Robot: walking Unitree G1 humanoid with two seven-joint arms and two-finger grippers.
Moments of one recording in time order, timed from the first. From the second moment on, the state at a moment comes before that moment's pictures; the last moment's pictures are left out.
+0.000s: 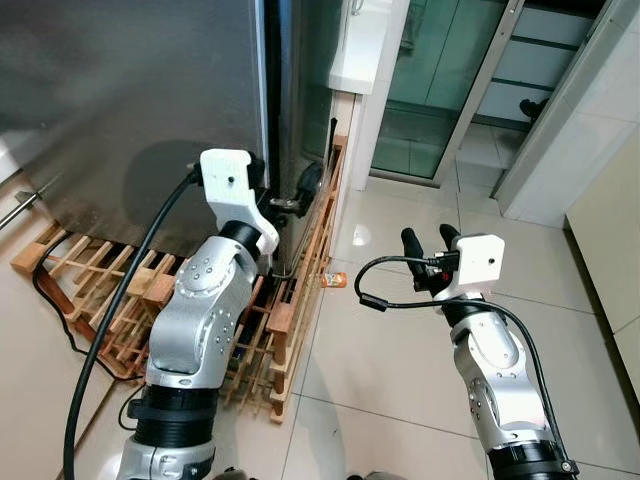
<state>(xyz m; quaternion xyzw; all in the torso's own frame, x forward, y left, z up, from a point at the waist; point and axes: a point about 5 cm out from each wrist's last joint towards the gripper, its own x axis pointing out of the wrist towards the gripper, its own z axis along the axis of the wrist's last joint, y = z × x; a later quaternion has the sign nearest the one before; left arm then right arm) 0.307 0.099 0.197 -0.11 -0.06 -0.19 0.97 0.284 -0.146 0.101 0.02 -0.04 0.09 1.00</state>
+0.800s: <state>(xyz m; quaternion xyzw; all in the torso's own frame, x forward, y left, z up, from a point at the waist) 0.373 0.067 0.183 -0.06 0.01 -0.13 0.99 0.292 -0.145 0.102 0.01 -0.04 0.09 0.99</state>
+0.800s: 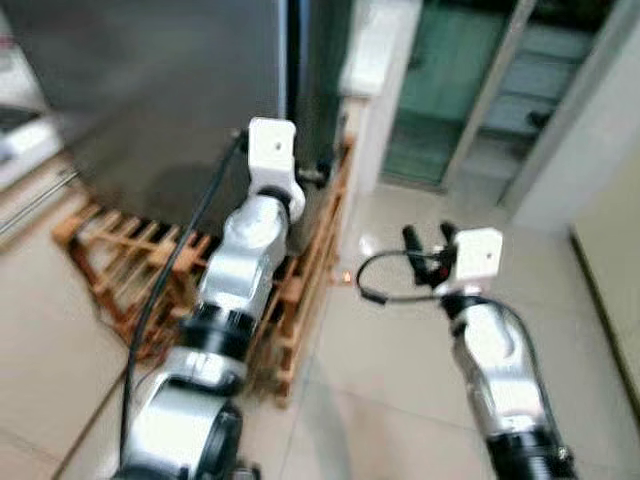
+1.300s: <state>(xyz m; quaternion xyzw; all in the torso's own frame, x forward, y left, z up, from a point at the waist) 0.376 0.059 0.187 -0.03 -0.03 -0.16 0.99 0.292 -0.141 0.101 0.01 -0.04 0.09 0.99</state>
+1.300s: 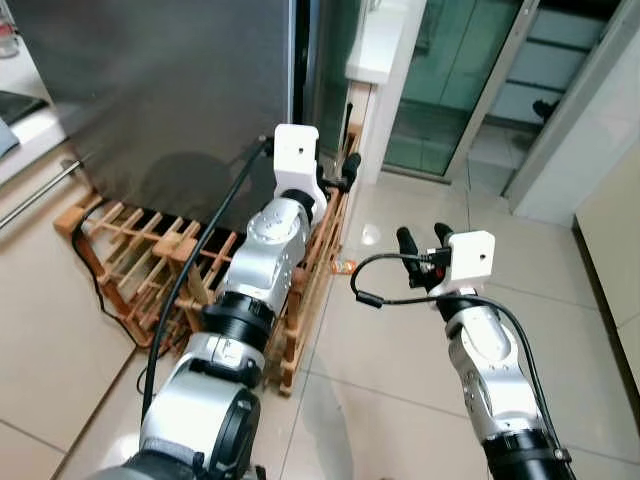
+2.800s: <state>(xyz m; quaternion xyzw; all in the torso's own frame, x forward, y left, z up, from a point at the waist) 0.282 0.123 0.196 -0.06 -0.14 -0.15 0.98 0.261 -0.174 0.099 0.00 -0.04 0.01 1.00</state>
